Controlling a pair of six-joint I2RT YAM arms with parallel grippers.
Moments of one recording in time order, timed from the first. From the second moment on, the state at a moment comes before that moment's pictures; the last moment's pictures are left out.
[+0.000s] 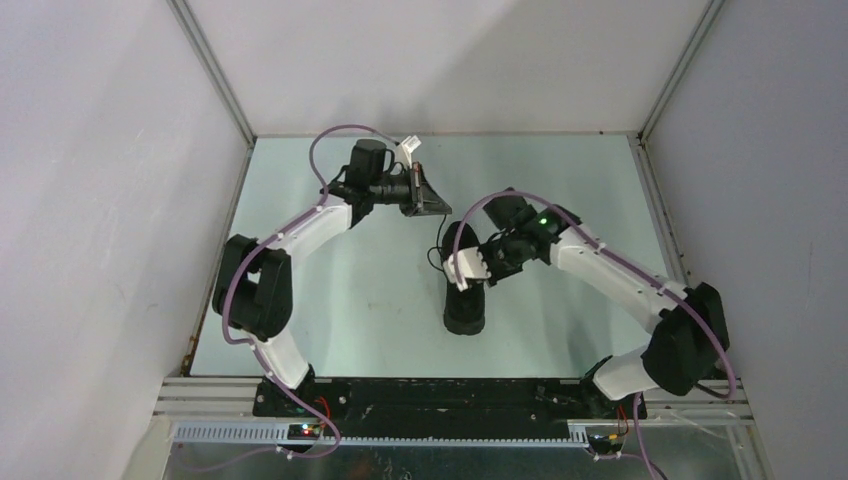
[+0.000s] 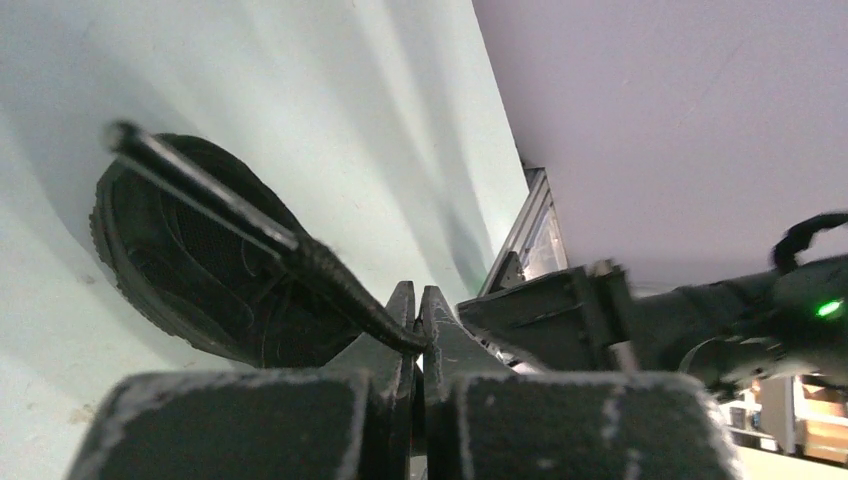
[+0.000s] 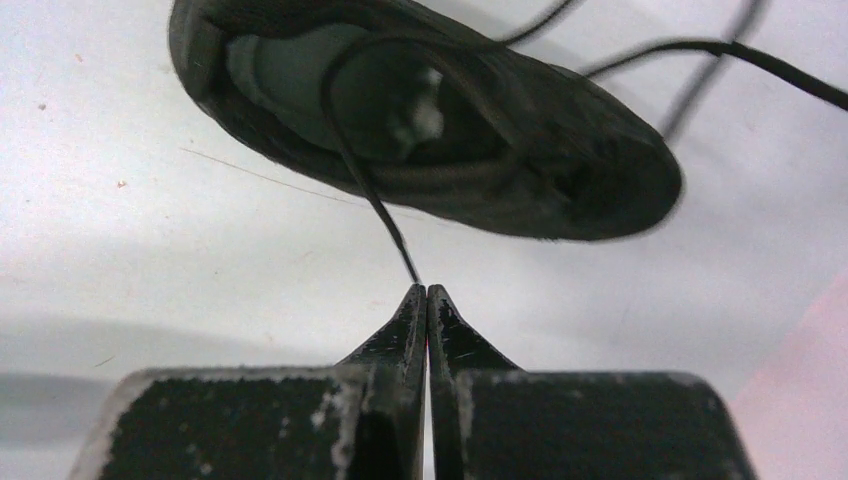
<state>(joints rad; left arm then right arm) -0.42 1.73 1.28 -0.08 0.81 -0.68 0.69 1.47 1.19 -0.92 -0.31 -1.33</state>
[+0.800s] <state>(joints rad) -0.42 1.69 1.30 -0.20 0.73 -0.54 0.77 1.32 1.01 -0.85 -0.26 -1.40</state>
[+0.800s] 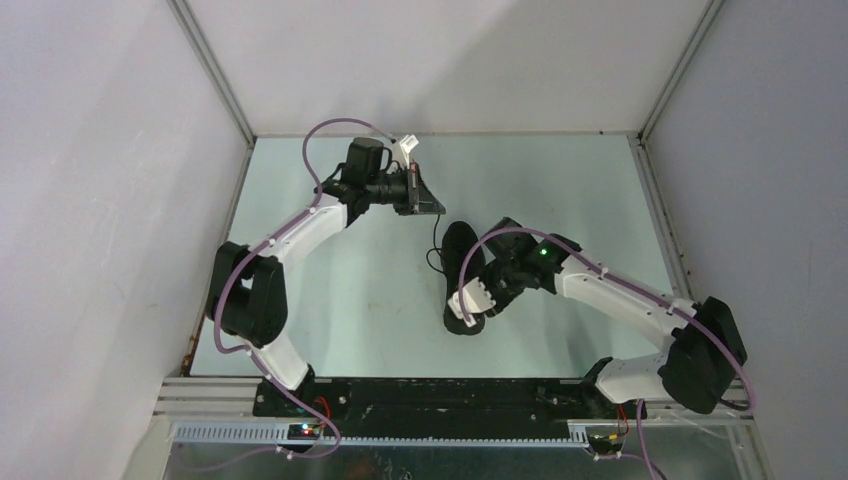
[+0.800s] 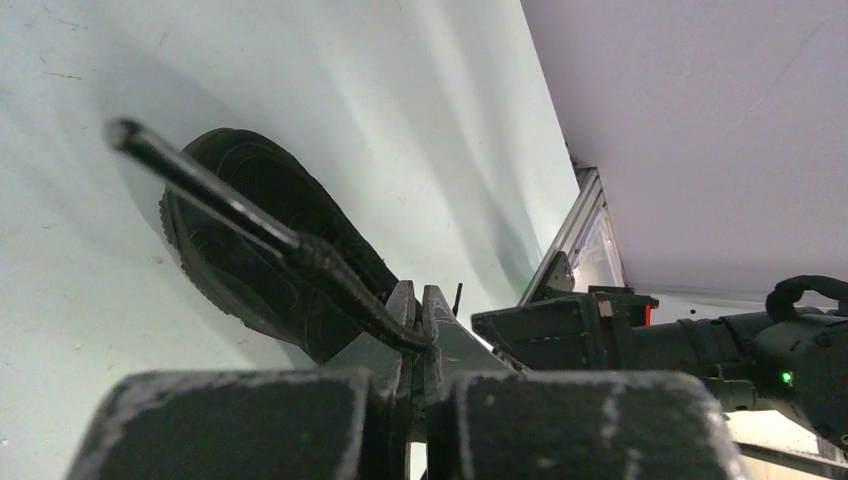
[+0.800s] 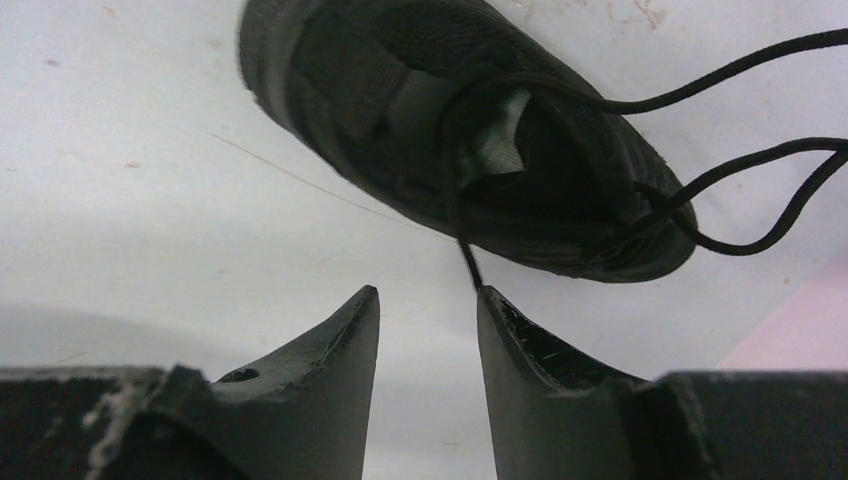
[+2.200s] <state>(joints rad) -0.44 1.69 1.30 -0.09 0.80 -0.66 0.70 1.31 1.33 -0.85 -0.54 -0.99</state>
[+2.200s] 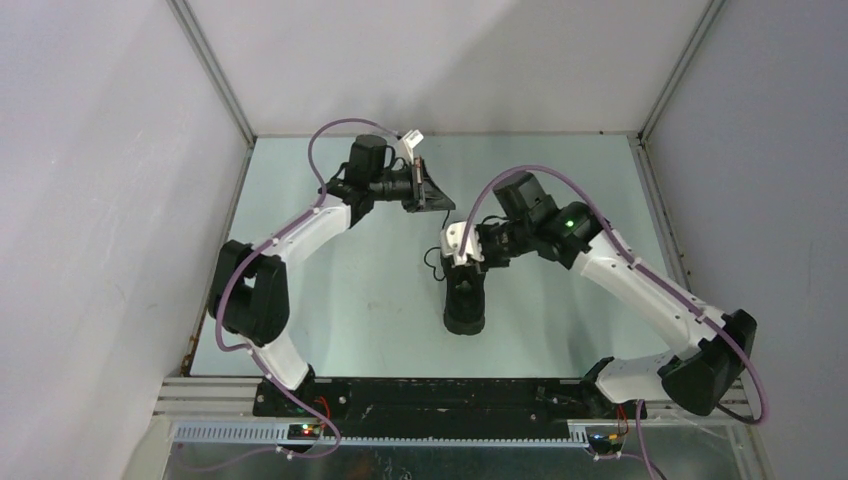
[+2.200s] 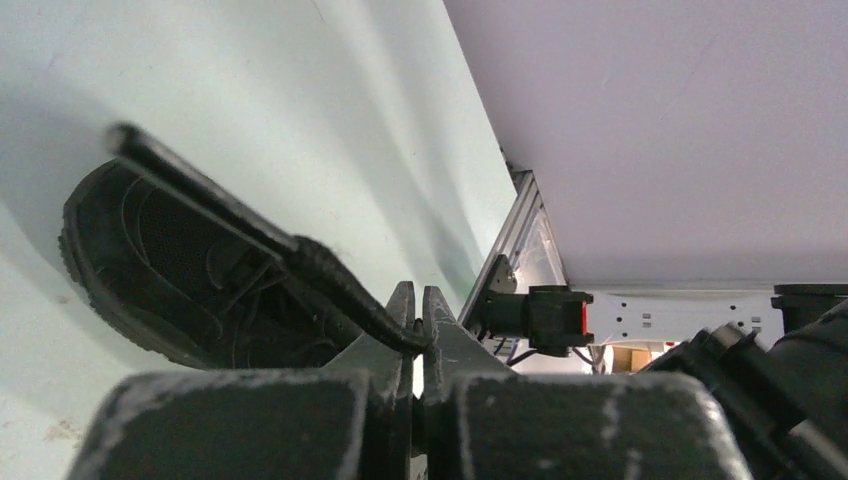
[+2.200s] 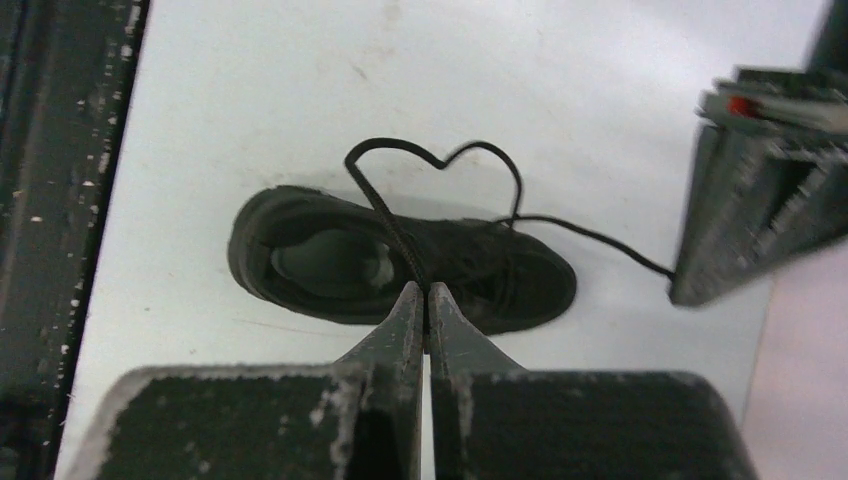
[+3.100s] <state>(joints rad) -0.44 1.75 1.32 -0.07 0.83 -0.70 0.84 1.77 1.57 -1.10 -0.52 -1.18</state>
